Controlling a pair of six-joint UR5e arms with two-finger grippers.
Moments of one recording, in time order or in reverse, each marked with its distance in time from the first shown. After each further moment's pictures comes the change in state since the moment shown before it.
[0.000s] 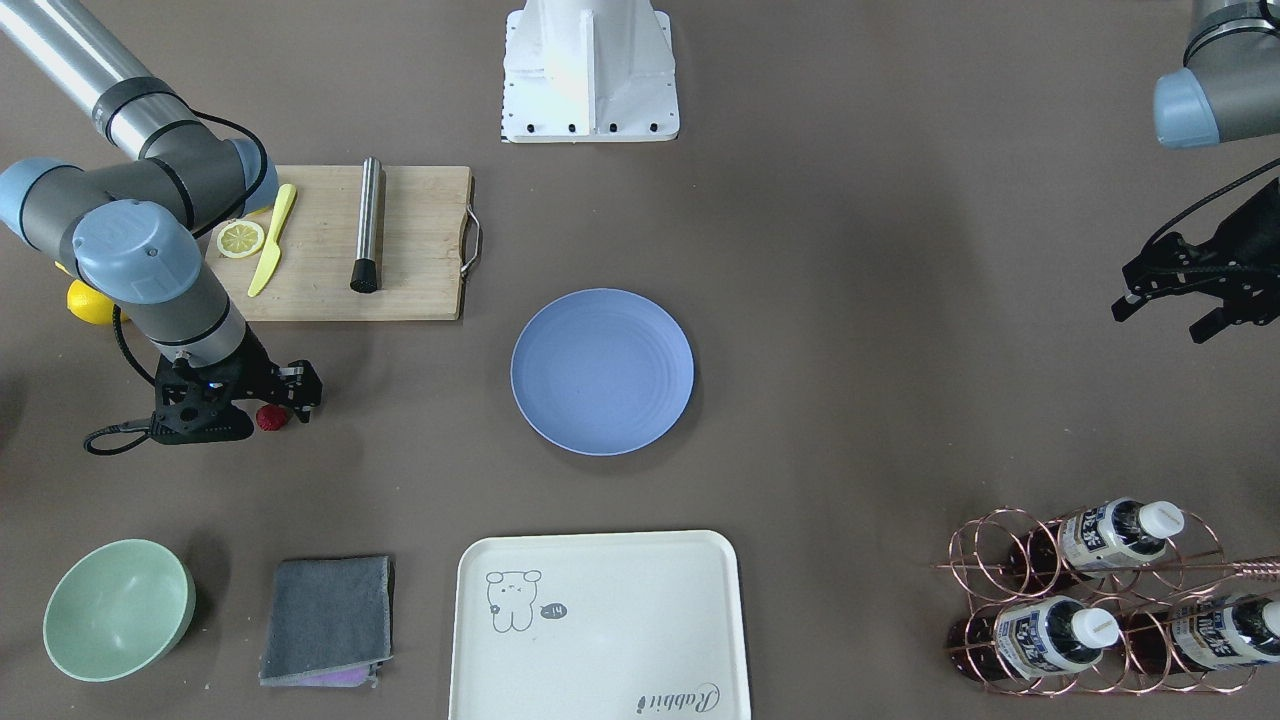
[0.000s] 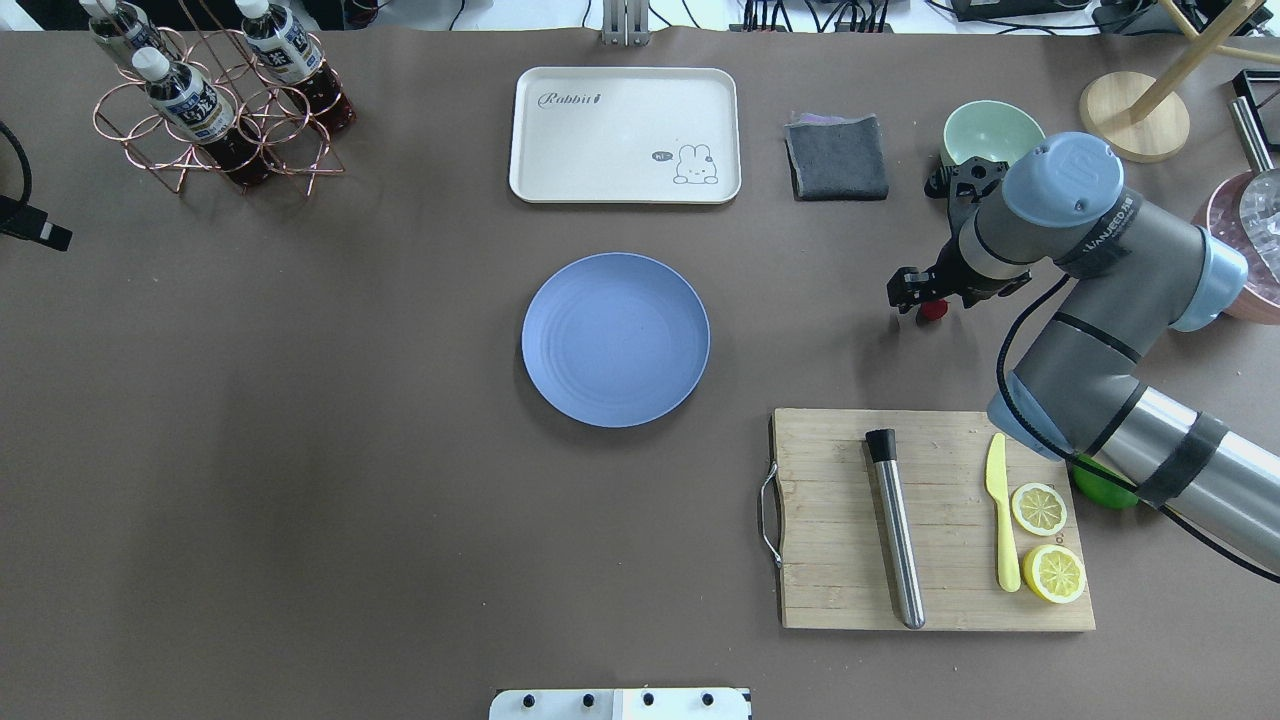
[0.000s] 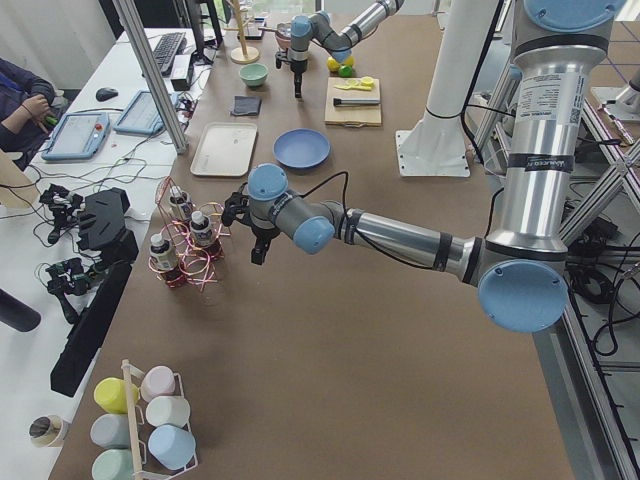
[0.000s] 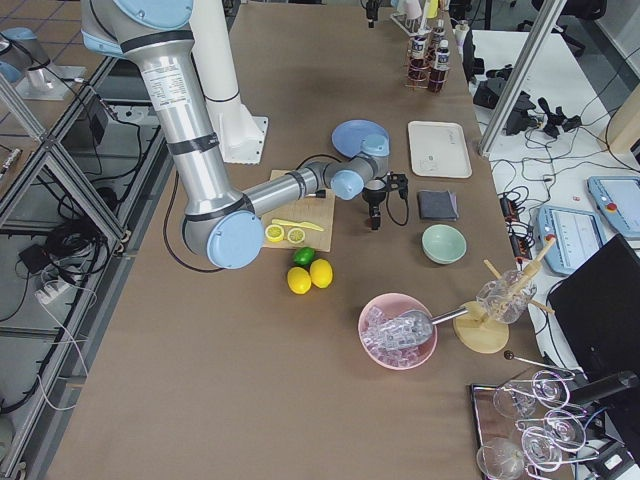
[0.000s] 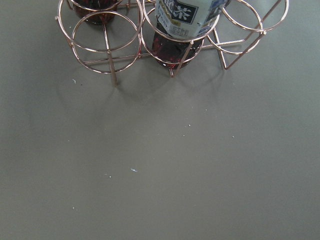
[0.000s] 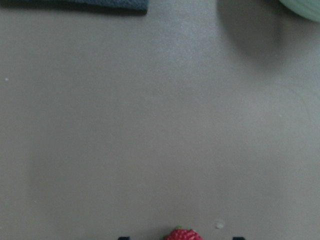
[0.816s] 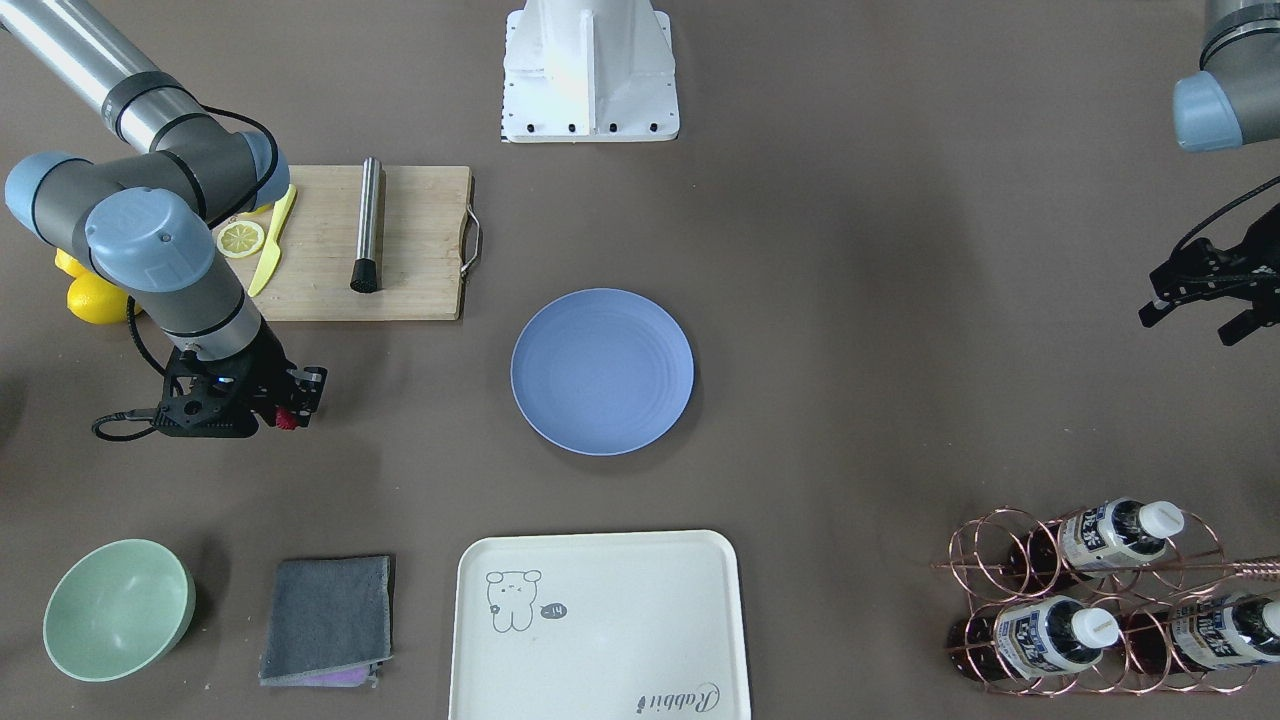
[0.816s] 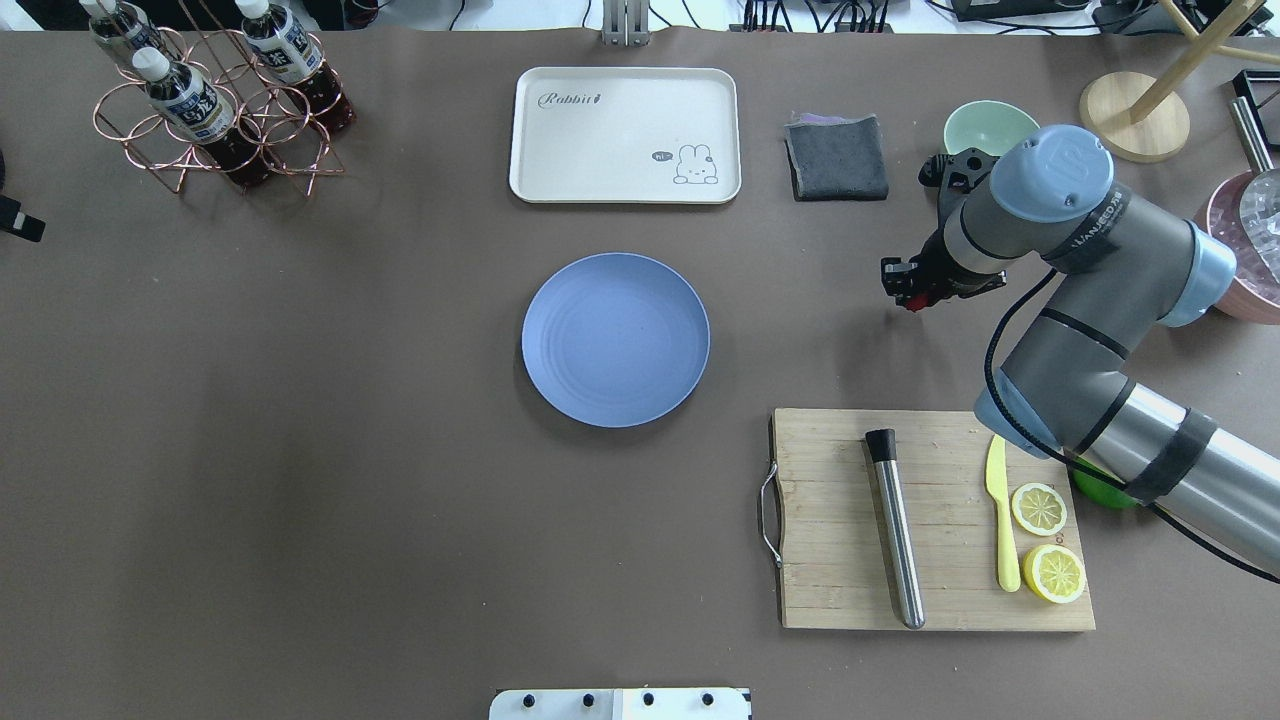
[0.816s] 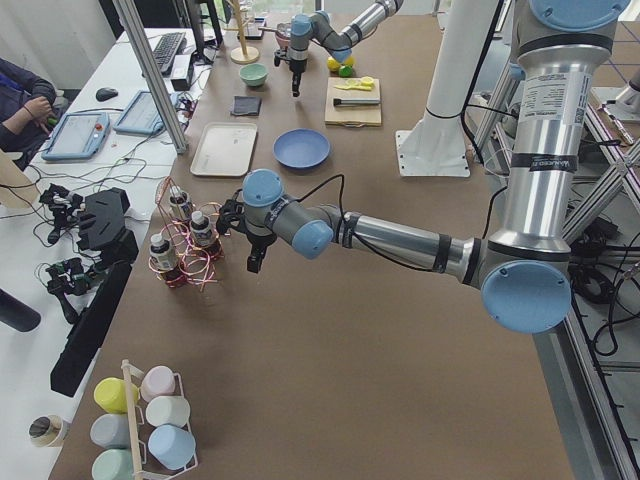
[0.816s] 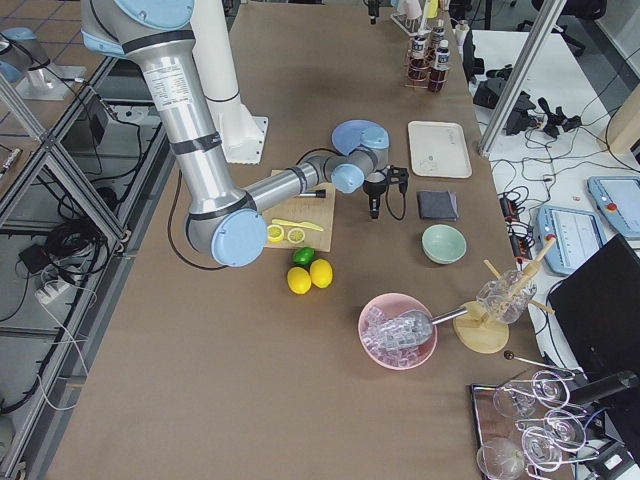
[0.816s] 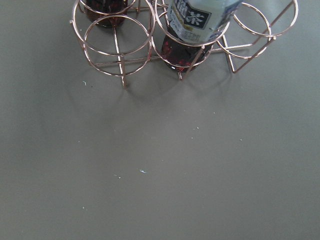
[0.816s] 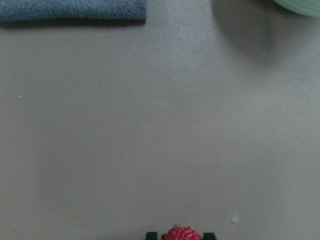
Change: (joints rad) left arm -0.067 -0.005 0.025 0.072 0.001 0.070; right arm -0.009 0.037 0.025 0.000 0.002 0.149
